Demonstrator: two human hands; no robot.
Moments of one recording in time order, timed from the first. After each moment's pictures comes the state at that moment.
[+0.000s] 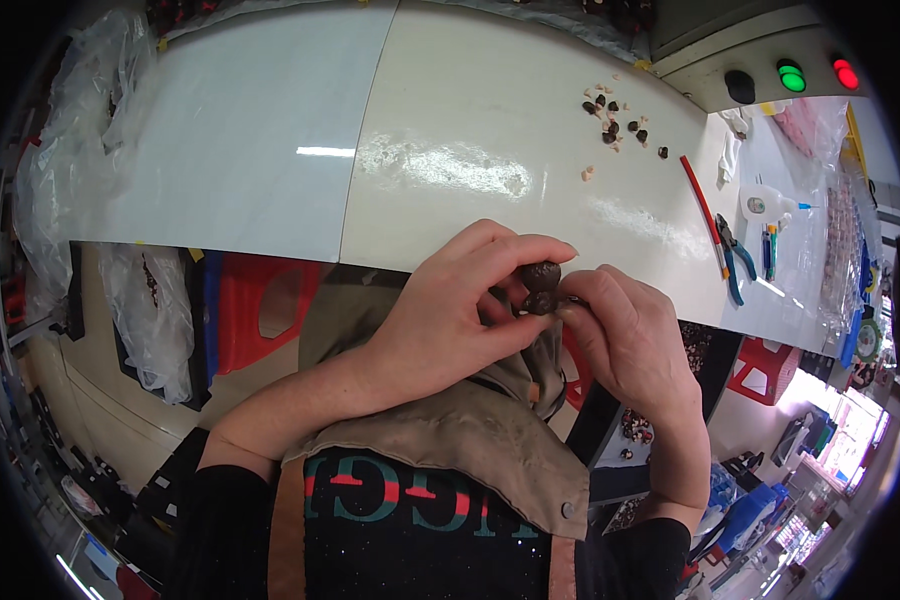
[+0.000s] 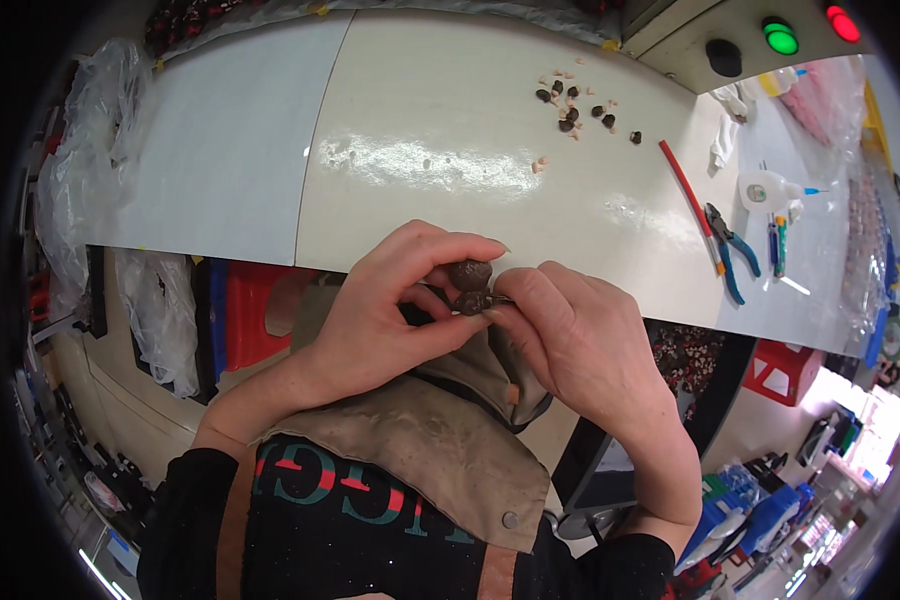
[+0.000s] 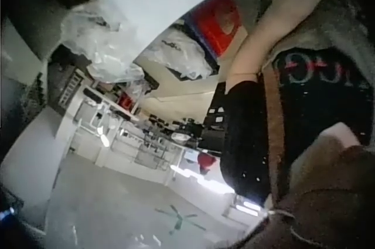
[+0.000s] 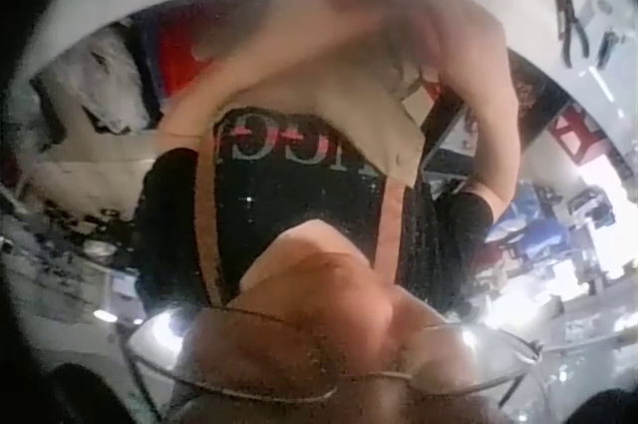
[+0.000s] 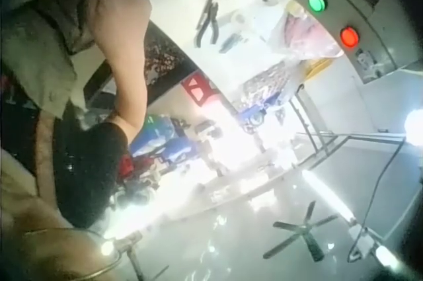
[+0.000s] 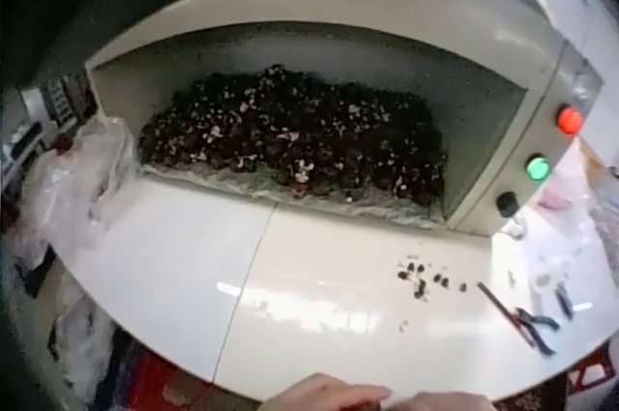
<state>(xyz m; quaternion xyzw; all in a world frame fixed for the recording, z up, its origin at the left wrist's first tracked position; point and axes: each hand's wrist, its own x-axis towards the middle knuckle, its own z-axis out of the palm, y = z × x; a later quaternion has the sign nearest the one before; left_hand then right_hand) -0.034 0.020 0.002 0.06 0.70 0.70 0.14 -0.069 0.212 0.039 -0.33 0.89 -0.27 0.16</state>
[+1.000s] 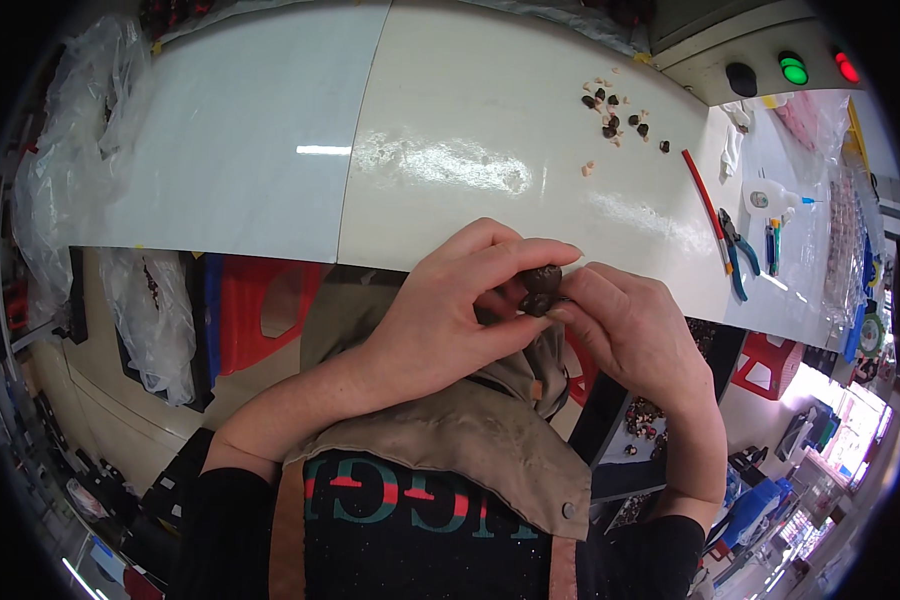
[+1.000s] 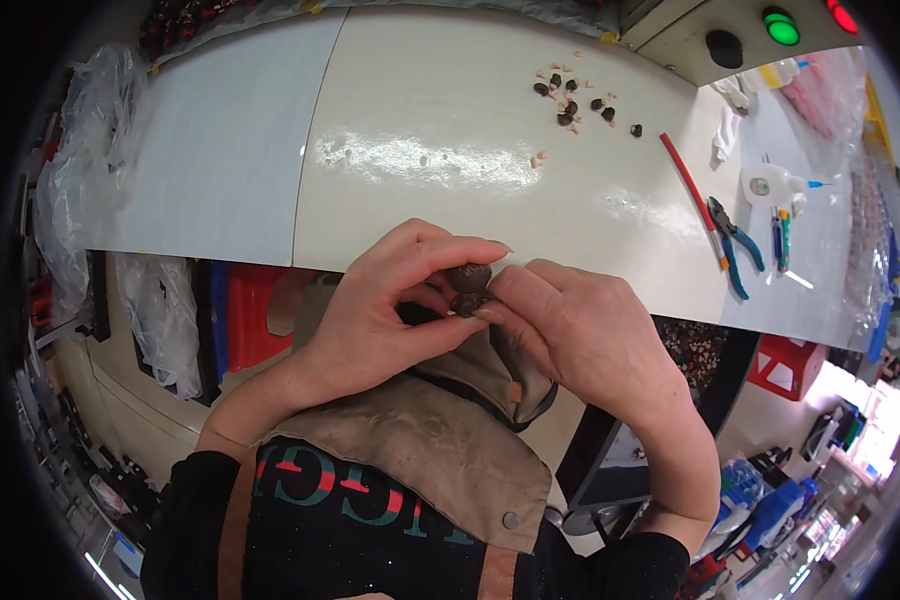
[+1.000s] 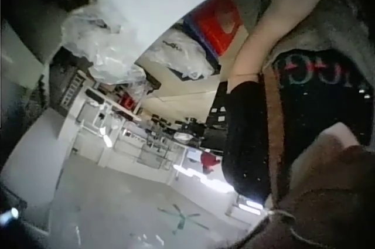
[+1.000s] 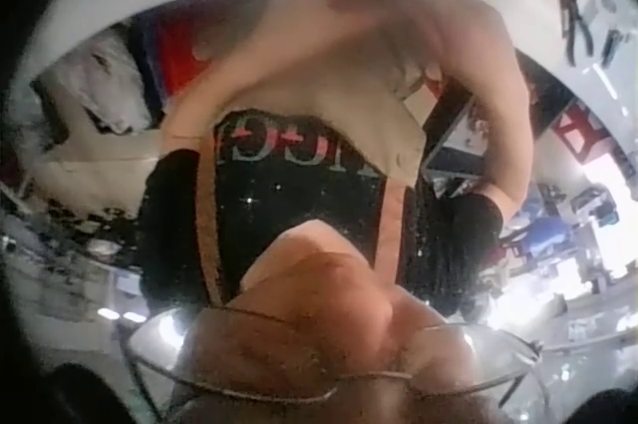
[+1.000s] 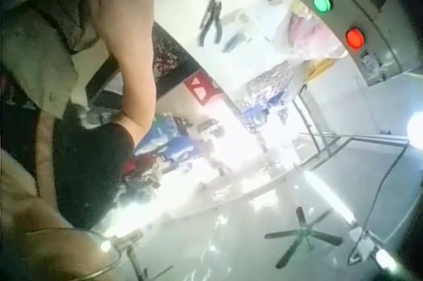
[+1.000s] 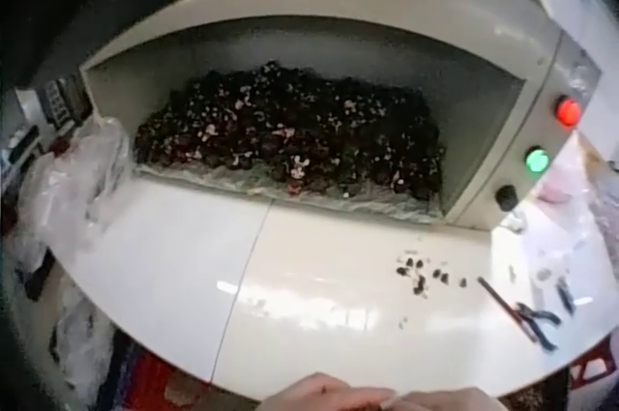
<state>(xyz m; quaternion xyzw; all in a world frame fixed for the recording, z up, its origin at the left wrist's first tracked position) -0.035 0.018 0.004 0.07 0.70 0.70 0.15 -0.079 0.212 0.040 -0.33 0.88 -0.26 0.24</state>
